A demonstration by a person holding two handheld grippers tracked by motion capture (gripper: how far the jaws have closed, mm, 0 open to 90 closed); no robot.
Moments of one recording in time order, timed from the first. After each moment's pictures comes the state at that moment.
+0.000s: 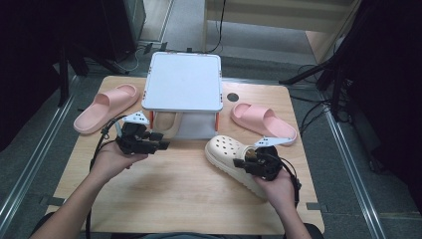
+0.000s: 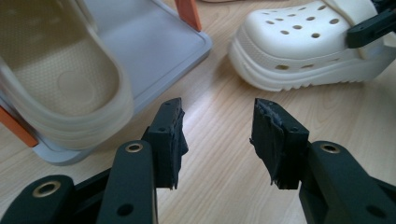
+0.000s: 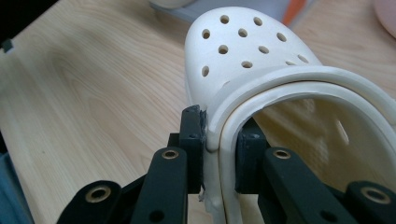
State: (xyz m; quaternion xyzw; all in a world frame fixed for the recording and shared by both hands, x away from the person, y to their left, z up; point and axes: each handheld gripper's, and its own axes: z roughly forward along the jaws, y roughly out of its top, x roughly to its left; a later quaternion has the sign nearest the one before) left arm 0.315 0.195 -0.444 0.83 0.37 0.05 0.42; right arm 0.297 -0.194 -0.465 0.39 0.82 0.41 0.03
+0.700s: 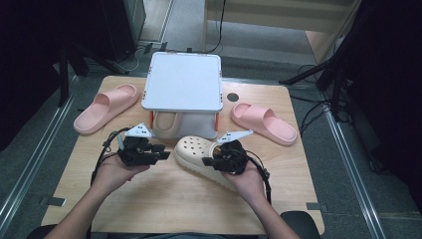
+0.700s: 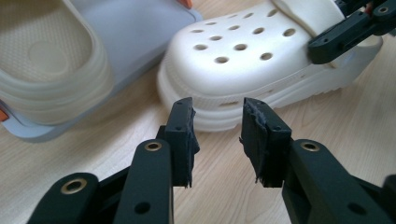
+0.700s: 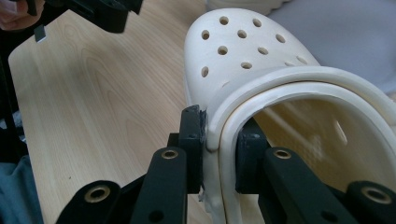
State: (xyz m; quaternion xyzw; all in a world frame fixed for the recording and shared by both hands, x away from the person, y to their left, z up) left arm 0.292 0.185 -0.464 0.83 0.37 0.06 0.40; right arm 0.309 -0.108 -0.470 0.32 0.86 0.40 0.00
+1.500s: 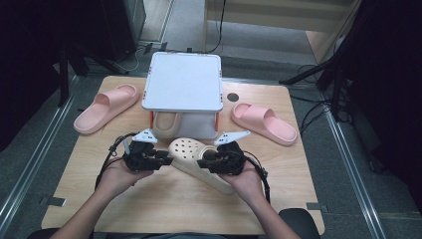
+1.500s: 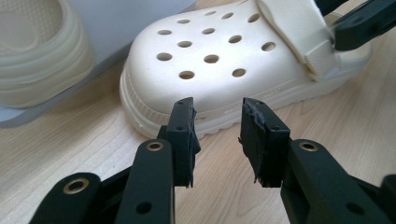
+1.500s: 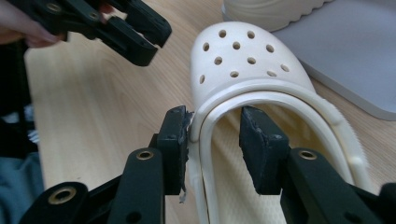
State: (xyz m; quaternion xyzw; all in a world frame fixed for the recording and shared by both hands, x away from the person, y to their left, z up) left arm 0.291 0.177 -0.475 0.84 0.38 0.04 0.38; right arm 0.306 -0.111 -0.465 0.30 0.86 0.42 -0.01
